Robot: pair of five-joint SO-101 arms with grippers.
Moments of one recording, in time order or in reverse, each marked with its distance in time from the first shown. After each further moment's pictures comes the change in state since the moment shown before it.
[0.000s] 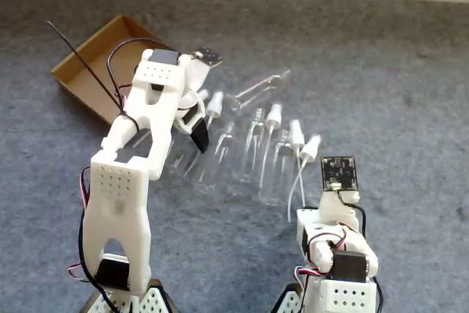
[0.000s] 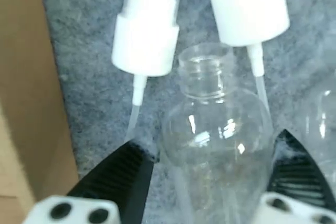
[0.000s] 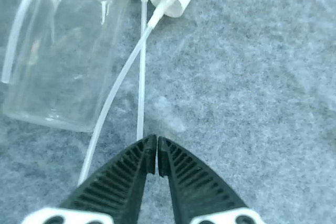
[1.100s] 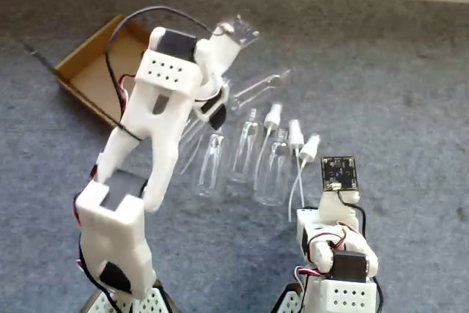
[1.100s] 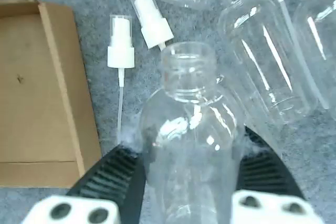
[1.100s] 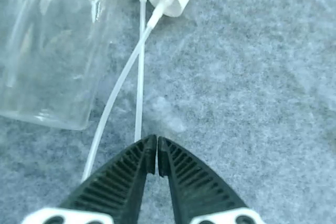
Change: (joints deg) left arm 9.6 -24.3 0.0 9.9 0.1; right arm 0.0 0.0 0.0 0.0 0.0
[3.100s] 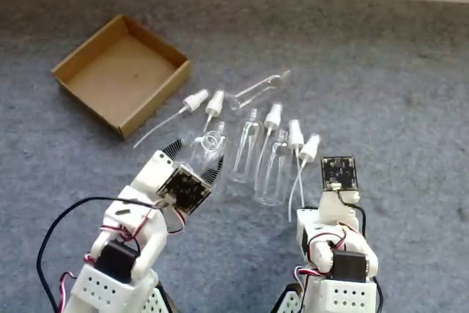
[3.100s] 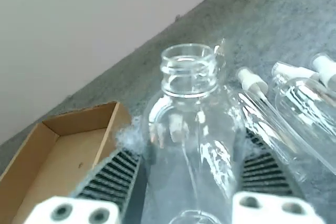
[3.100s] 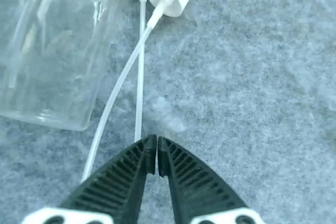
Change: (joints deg) left arm 5.3 -120.3 124.1 -67.1 0.0; right arm 0.0 0.0 0.0 0.0 0.0
